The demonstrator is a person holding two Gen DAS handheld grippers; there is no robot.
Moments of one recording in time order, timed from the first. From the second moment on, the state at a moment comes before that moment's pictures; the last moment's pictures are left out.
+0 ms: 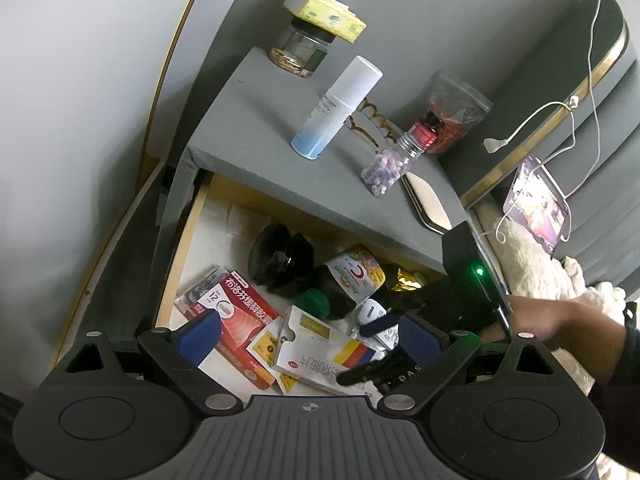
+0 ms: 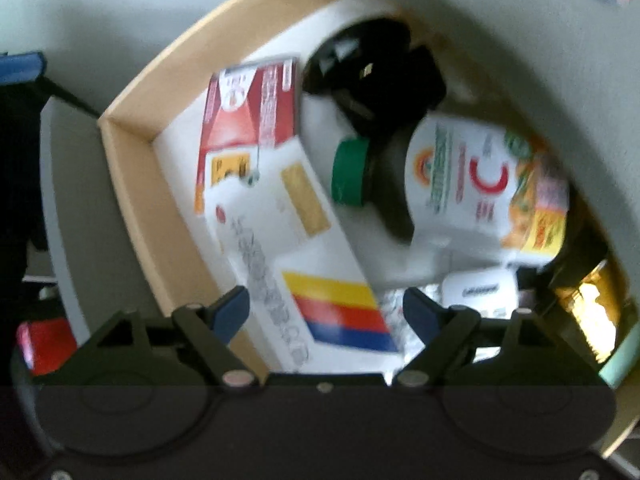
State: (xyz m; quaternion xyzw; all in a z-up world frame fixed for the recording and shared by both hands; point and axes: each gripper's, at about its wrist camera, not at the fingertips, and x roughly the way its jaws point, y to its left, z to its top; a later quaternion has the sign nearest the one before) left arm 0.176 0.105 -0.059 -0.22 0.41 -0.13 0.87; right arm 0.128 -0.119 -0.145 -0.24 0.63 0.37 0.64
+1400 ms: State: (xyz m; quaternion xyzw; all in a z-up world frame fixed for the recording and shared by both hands) left arm 0.175 0.100 -0.058 -0.23 0.41 -0.14 0.87; right arm 0.093 -0.083 -0.102 -0.29 0.59 0.49 0.57
